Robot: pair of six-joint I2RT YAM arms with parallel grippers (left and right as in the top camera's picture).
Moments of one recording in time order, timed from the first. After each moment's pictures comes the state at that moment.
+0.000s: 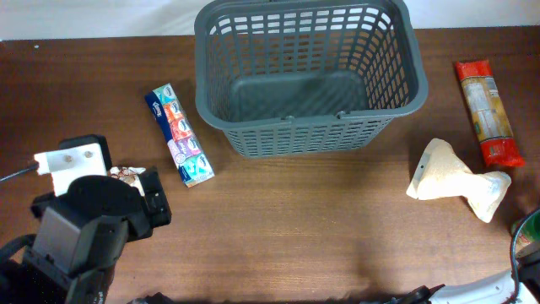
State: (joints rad) left arm -0.61 1.09 1.91 -1.69 -0.57 -0.60; right arm -1.04 1.90 1.37 -0.93 0.09 0.65
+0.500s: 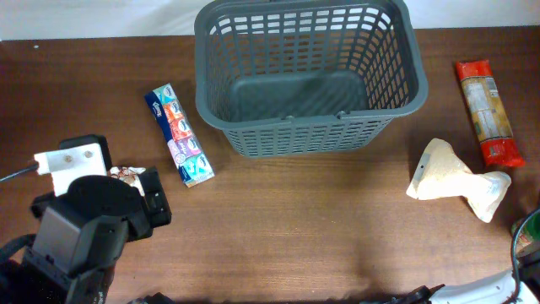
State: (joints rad) left arm -0.61 1.09 1.91 -1.69 -0.57 -0.60; right arm -1.04 1.91 1.37 -0.95 0.09 0.68
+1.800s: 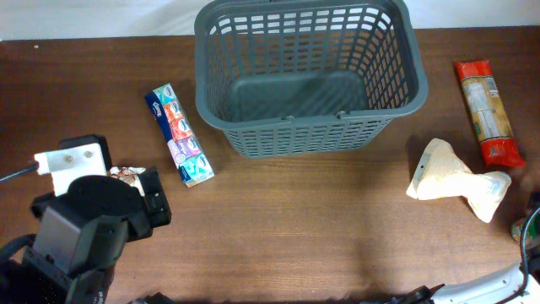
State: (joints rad) left arm -0.61 1.09 1.91 -1.69 -0.57 -0.60; right arm -1.04 2.00 1.37 -0.92 0.05 0.69
